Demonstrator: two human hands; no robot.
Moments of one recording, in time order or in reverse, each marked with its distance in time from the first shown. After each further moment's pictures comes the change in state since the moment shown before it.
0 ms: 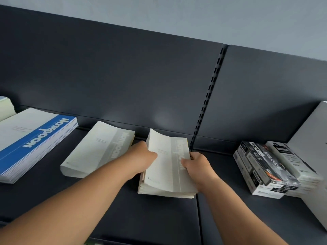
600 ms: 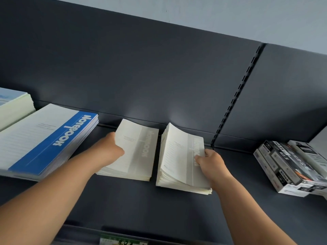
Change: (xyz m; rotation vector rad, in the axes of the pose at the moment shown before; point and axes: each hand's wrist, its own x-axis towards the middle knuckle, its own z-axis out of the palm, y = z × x) left_hand 0.026 -0.108 -0.113 0.104 0.134 -0.106; right_hand 0.001 -0.014 0.053 -0.107 0.153 0.016
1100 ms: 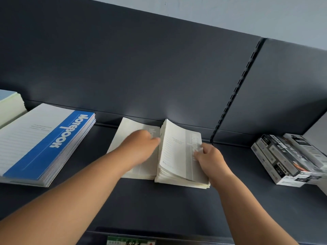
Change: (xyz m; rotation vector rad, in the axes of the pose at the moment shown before) left_hand -0.017 0.048 0.028 -0.070 -0.070 0.290; right_hand -0.006 -0.003 0.011 -0.003 0.027 0.017
